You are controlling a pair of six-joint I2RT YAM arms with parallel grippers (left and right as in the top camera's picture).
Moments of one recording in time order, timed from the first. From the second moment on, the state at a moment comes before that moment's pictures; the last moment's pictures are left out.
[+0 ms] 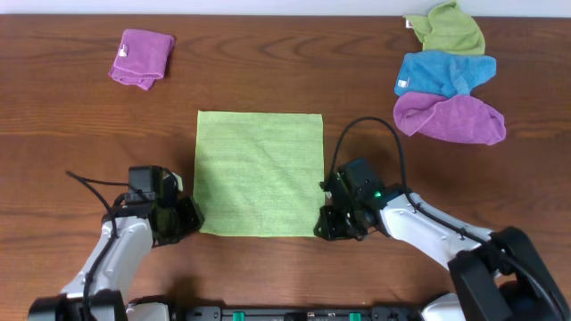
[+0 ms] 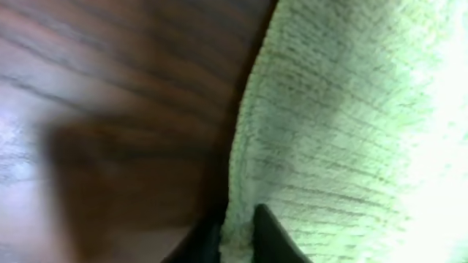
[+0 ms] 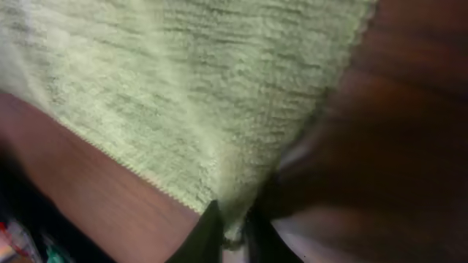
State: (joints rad) left arm 0.08 1.33 0.47 -0.50 0.37 -0.39; right arm 0.51 1.58 0.64 -0.43 -0.49 0.42
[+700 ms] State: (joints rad) left arm 0.08 1.34 0.68 -0.40 0.47 -0.39; right arm 0.51 1.61 0.97 -0.64 -0.29 0.43
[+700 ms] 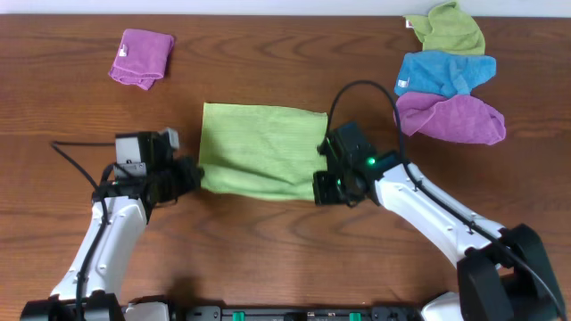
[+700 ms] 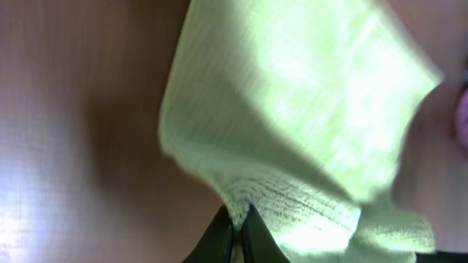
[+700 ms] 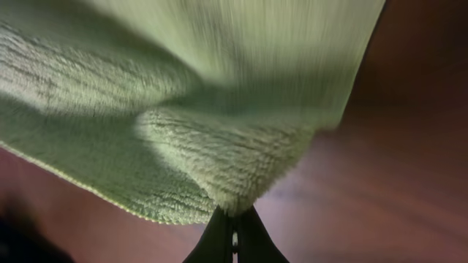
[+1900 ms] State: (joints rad) left arm 0.07 1.99 1.20 -0.22 0.52 -0.49; right arm 0.35 2.02 1.41 -0.55 -0.31 0.37
